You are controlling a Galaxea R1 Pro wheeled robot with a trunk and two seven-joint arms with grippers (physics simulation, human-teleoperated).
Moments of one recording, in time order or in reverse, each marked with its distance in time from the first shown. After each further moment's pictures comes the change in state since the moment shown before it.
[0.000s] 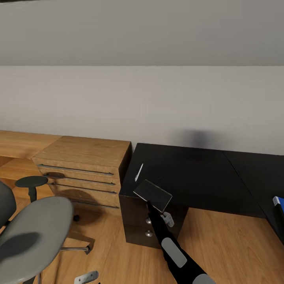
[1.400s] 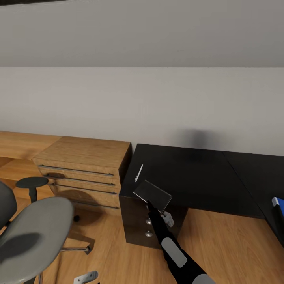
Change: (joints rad) left arm 0.000 0.004 0.001 0.001 0.001 -0.002 -0.001; right arm 0.000 0.000 -0.001 -0.001 -0.010 0.000 0.020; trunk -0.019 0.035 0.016
